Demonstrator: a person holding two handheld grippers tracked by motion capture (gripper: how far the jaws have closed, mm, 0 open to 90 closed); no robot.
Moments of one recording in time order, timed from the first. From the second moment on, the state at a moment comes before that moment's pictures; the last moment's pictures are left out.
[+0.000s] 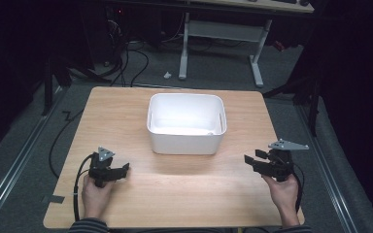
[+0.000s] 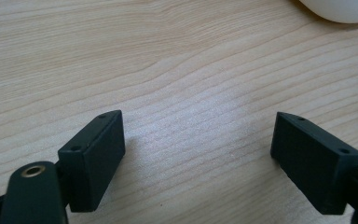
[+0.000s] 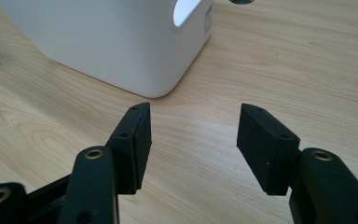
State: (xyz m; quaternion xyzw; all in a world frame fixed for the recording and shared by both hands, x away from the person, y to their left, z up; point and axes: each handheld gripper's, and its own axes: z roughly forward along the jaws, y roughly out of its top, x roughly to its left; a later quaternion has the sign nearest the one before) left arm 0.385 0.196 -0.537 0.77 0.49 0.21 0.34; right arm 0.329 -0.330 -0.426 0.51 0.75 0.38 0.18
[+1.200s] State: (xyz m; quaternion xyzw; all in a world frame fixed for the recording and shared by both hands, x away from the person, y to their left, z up) left arm 0.385 0.196 -0.537 0.77 0.49 0.21 0.34; right arm 0.355 -0.309 -0.514 0.53 0.76 0.32 0.19
